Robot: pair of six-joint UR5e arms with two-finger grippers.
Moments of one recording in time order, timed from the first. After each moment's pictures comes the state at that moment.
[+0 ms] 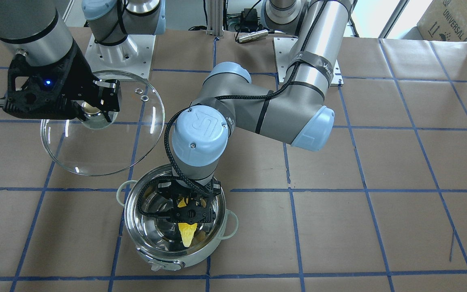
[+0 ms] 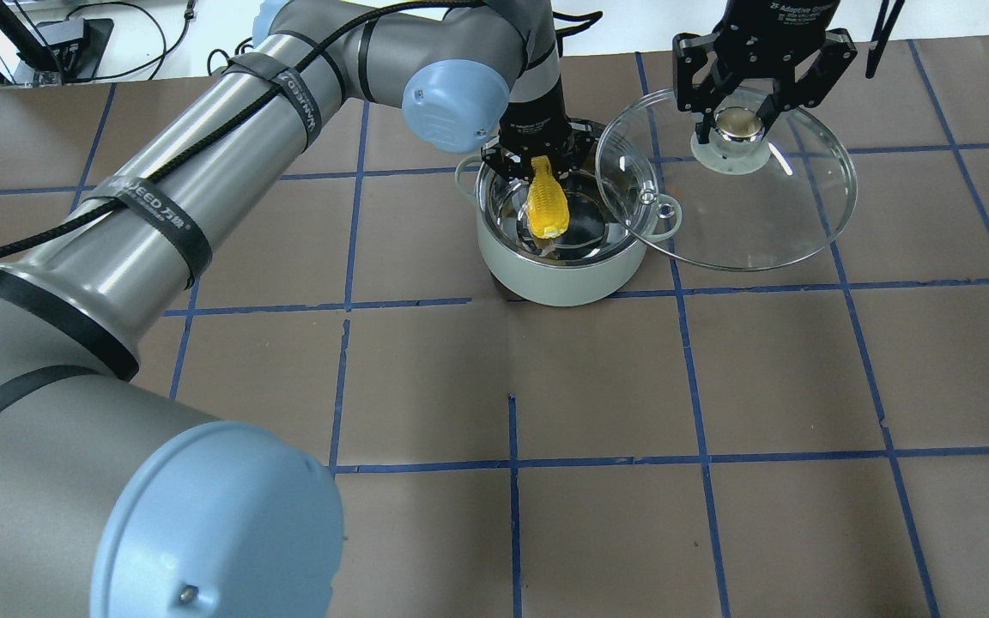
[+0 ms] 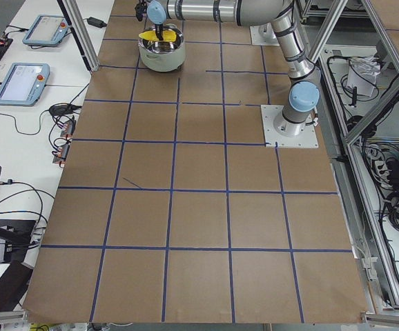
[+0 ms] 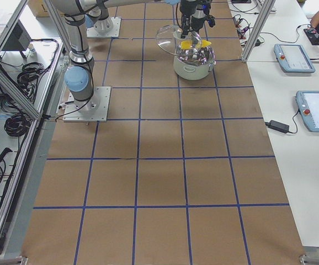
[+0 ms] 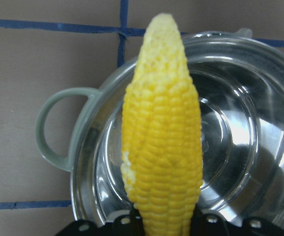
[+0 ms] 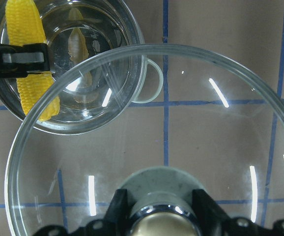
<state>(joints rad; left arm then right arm) -1.94 -2.24 -1.12 -1.34 1.43 -0.41 1.61 -1.39 1.27 -1.39 -1.55 0.05</state>
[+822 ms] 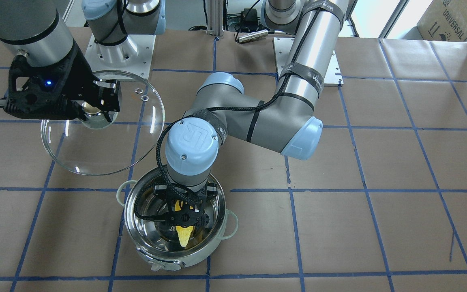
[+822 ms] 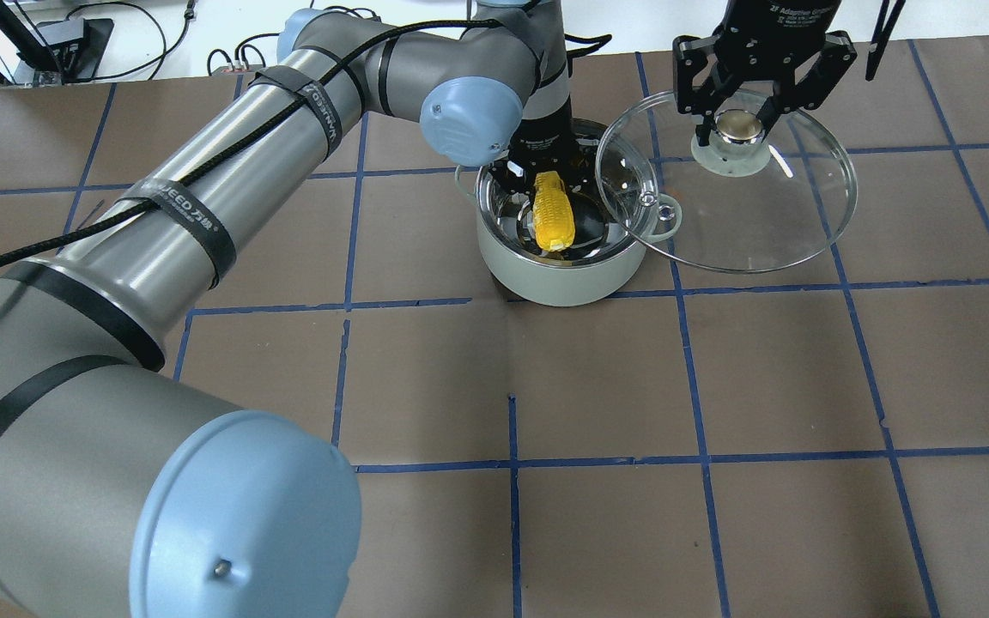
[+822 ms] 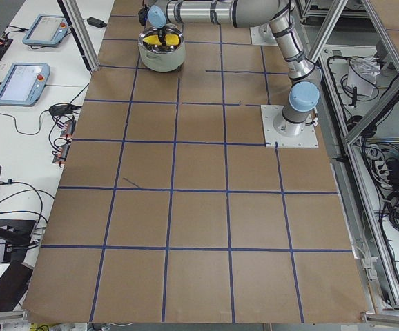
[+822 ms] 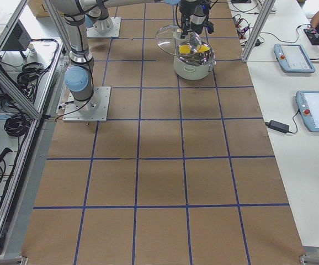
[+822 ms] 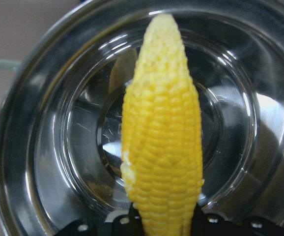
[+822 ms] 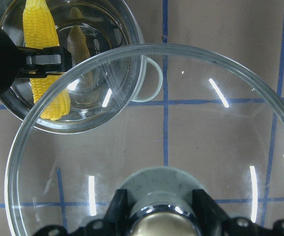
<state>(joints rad) -1.95 -2.27 -1.12 -1.34 1.43 -0.40 1.61 -1.39 1.27 -1.39 -1.55 0.05</state>
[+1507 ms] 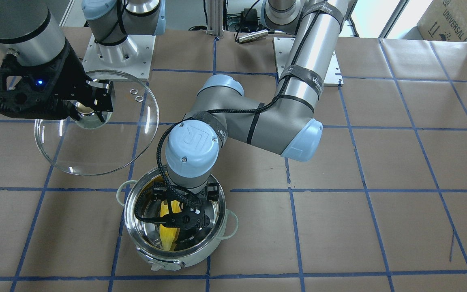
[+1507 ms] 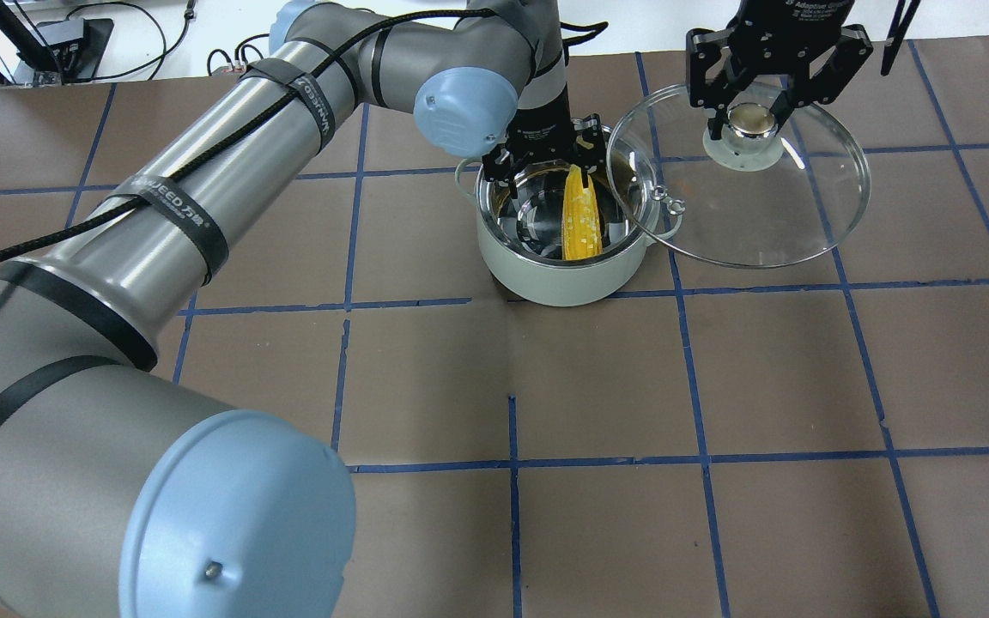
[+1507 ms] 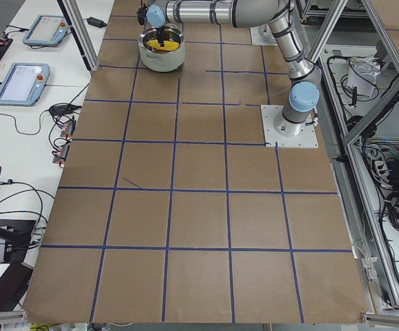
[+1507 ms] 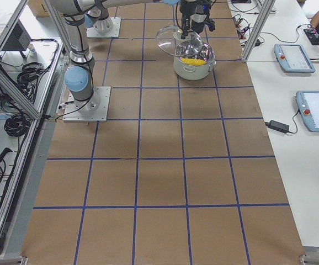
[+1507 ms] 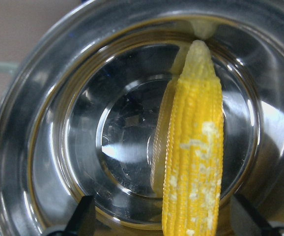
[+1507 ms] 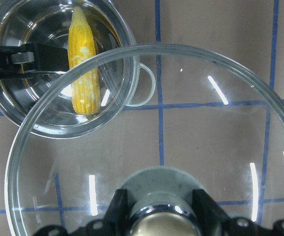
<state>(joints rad) -1.94 -2.25 -1.10 -1.34 1.43 -0.40 1.60 -1.40 1.27 -1.40 -1.56 0.06</state>
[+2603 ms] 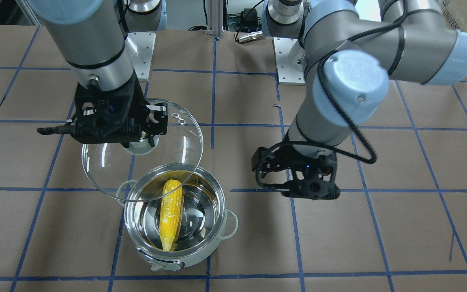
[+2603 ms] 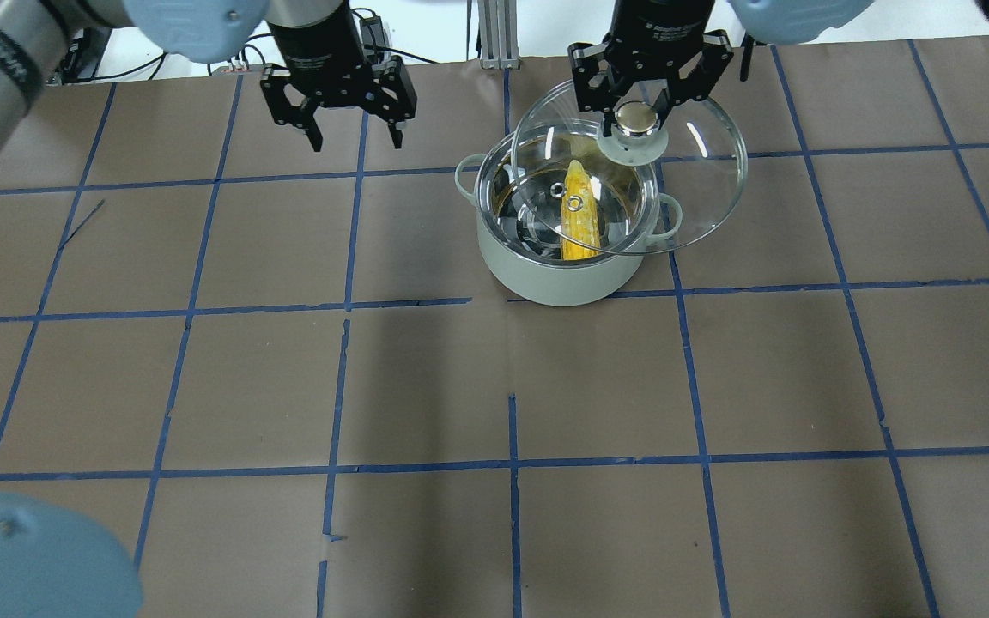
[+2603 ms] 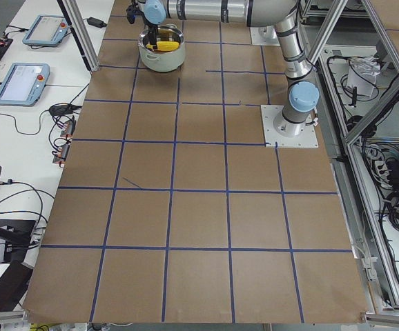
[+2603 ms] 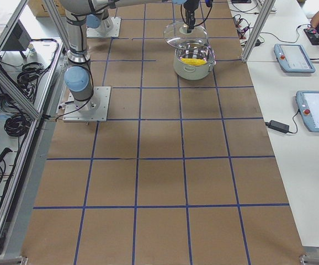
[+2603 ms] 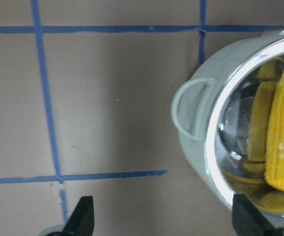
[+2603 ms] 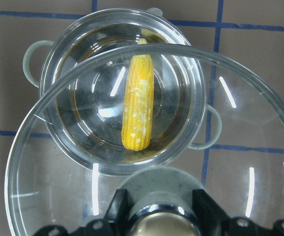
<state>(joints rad) -1.65 -1.93 -1.26 -1.59 1.54 -0.03 1.75 -1.28 1.26 -1.60 -1.55 0.10</state>
